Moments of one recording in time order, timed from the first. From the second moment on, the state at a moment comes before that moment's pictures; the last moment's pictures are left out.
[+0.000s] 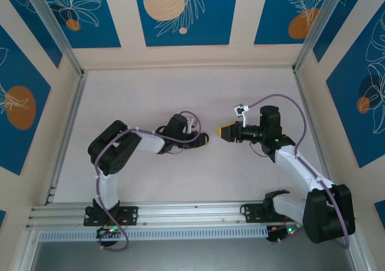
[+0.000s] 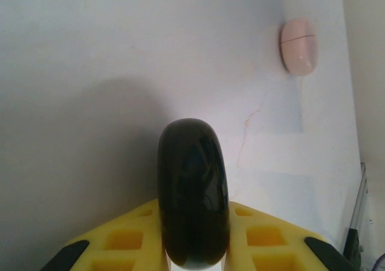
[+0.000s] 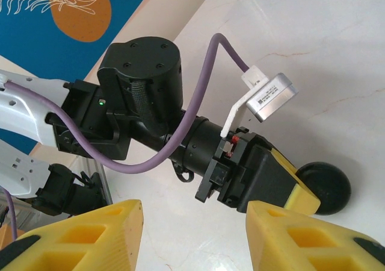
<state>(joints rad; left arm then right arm) -0.70 1.95 0.93 0.34 0.48 -0.78 0.20 1.10 0.61 -0.03 -0.94 0.30</state>
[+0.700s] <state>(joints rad) -0.65 1.73 1.02 -0.16 0.29 -0.54 0.20 1.09 0.61 -0.07 -0.82 0.28</state>
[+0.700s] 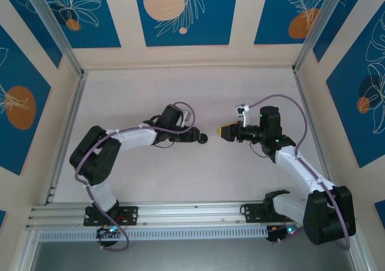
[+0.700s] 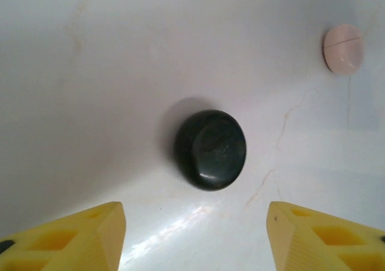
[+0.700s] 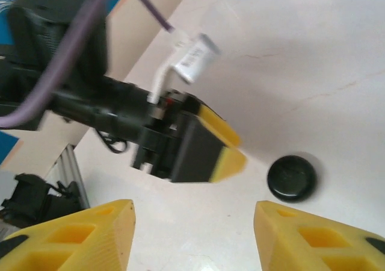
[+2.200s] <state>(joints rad) -0.09 1.57 0.34 0.94 -0.23 0.10 -0.03 1.52 0.40 0.68 -0.26 0.10</state>
